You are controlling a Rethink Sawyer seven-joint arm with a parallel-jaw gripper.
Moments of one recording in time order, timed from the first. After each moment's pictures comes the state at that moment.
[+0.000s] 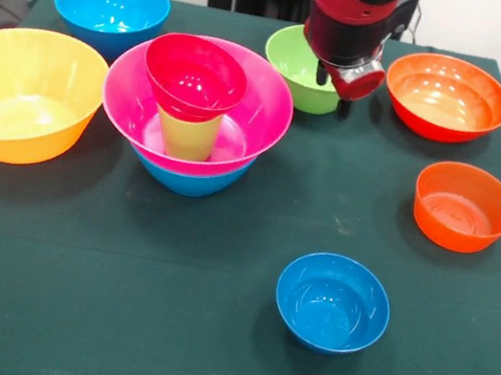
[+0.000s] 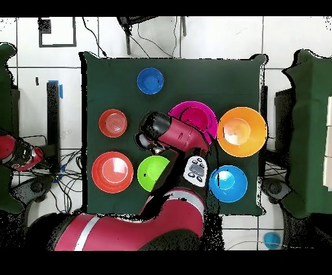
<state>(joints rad) -0.03 -0.39 -0.25 1.57 0.37 0.81 2.31</state>
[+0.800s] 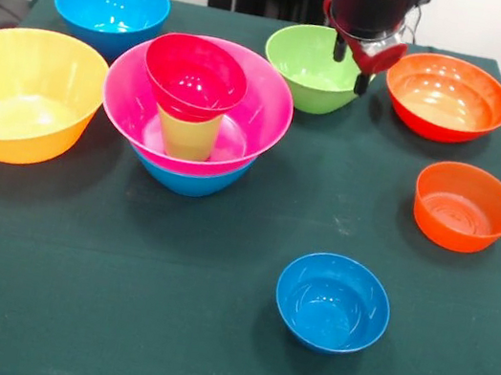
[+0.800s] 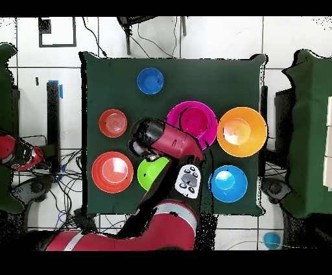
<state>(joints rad) 0.01 -0.45 -0.26 1.65 0.37 0.81 2.31</state>
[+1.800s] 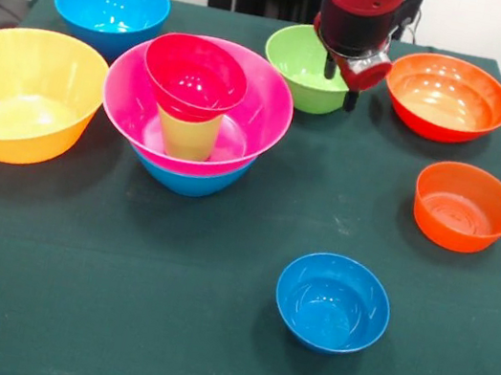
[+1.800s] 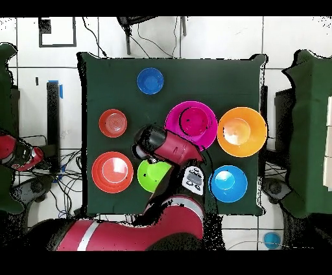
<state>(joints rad) -0.04 -0.42 -0.20 1.71 0.37 0.66 2.31</state>
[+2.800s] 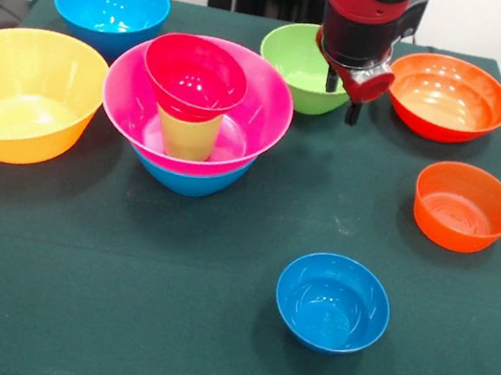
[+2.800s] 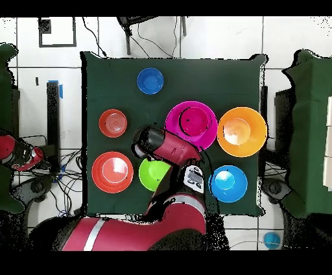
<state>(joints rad) -0.05 -0.42 -0.16 1.72 0.37 0.59 2.31</state>
